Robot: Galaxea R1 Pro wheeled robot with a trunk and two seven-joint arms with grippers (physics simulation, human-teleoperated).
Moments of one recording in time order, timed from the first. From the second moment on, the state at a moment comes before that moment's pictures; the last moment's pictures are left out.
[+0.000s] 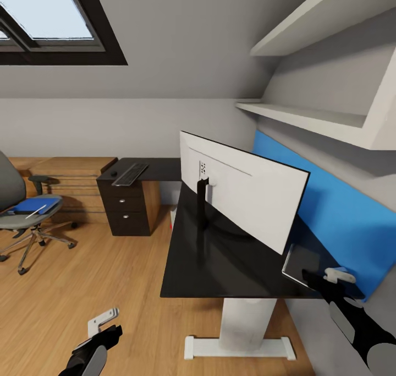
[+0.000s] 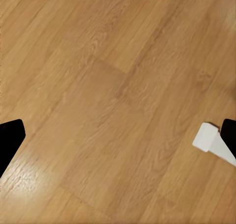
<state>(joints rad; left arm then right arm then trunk) -0.19 0.07 -0.07 -1.04 0.57 0.37 0.52 -0.58 -0.33 0.02 -0.51 -0.43 -0.04 -0.01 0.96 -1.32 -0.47</state>
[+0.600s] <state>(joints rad) -0.19 0.07 -0.08 -1.02 0.57 0.37 0.52 -0.58 -0.33 0.02 -0.54 -0.44 -0.11 -0.01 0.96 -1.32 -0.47</state>
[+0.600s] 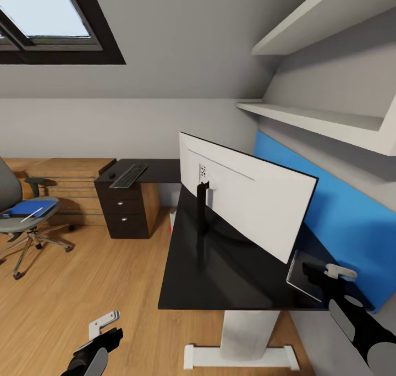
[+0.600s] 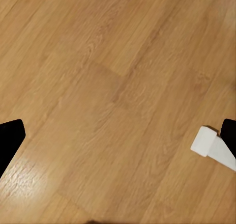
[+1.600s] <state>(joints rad) -0.19 0.07 -0.08 -1.02 0.57 0.37 0.52 -0.58 -0.33 0.02 -0.54 -0.44 -0.11 -0.01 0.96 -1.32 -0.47</state>
